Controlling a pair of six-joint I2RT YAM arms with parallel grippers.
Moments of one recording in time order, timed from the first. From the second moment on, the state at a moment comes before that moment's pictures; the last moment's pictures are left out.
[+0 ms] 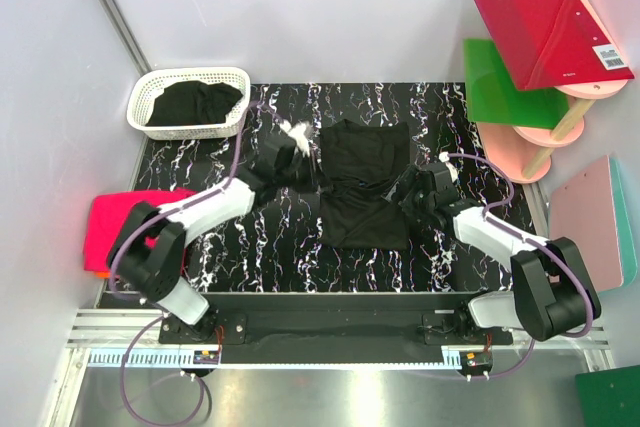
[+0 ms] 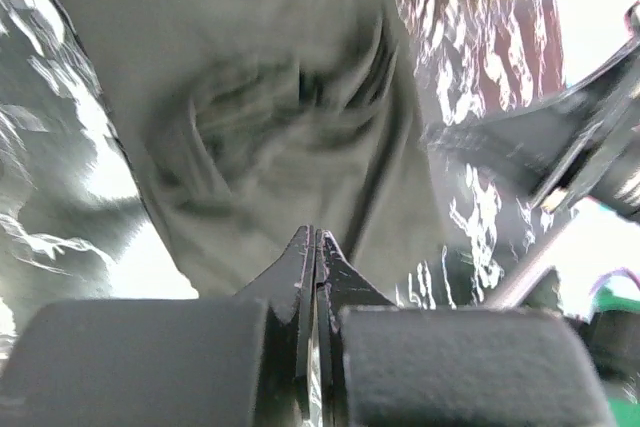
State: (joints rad) left arm -0.59 1.55 1.01 -0.04 0.26 -0.61; right arm 0.34 1.33 0.61 -0.05 0.01 0.89
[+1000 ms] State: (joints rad) left arm -0.49 2.04 1.15 0.30 0.54 -0.84; right arm 0.34 1.36 0.61 -0.04 0.01 0.89
